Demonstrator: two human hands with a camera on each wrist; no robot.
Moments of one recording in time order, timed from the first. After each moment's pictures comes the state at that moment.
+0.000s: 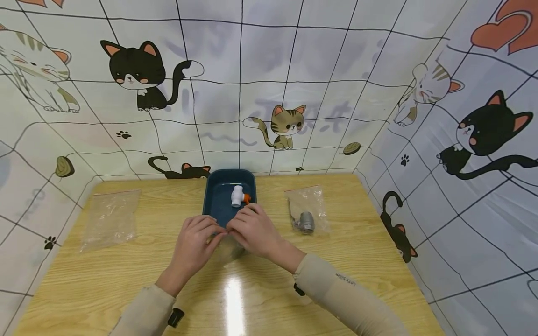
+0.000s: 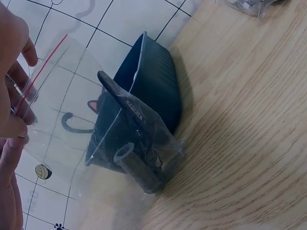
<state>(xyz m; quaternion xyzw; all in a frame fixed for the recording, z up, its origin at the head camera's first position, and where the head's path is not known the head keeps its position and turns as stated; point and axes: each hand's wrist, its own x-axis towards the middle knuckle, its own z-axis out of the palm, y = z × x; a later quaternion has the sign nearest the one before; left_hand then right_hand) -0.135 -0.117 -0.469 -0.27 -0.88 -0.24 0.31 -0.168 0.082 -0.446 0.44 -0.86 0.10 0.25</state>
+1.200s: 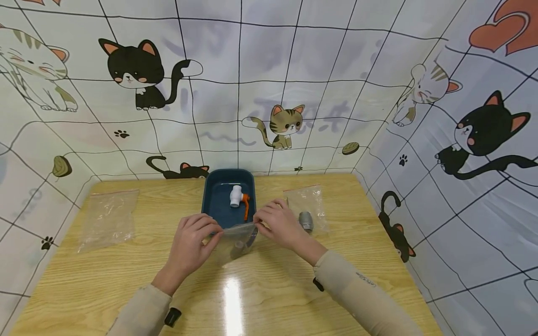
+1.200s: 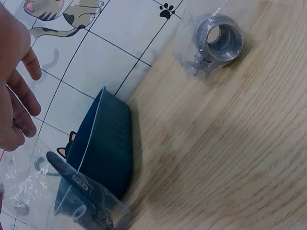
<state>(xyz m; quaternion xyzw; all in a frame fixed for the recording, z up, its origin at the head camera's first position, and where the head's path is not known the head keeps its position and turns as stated) -0.137 -0.125 -0.473 -0.27 -0.88 -0.25 0.31 -0.185 0.141 -0.448 0.37 -0.91 0.08 0.13</state>
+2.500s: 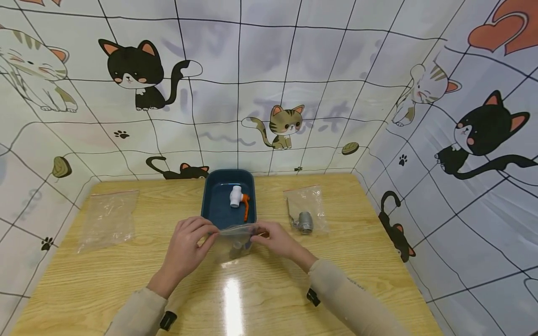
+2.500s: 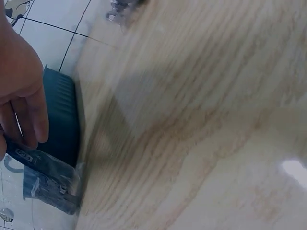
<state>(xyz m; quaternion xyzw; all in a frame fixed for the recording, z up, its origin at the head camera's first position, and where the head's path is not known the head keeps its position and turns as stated) -0.134 -0.132 -0.476 -0.26 -0.88 -0.27 0.29 -0.180 0.140 -0.507 0.25 -0.83 0.48 -0.16</state>
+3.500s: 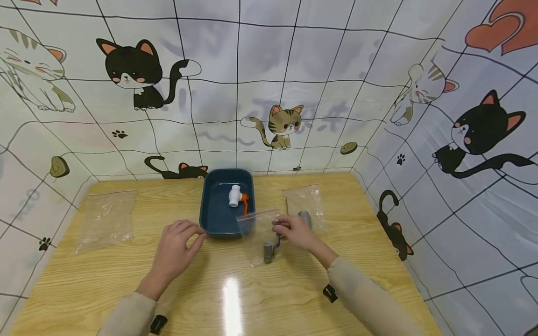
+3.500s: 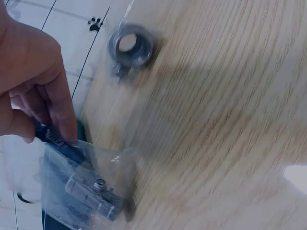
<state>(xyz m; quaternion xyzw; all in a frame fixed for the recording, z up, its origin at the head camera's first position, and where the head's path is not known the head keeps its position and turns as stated) -0.131 -0.155 -0.489 -0.20 -0.91 -0.25 0.27 -0.180 0.187 -0.484 0.14 -0.86 0.46 -0.15</state>
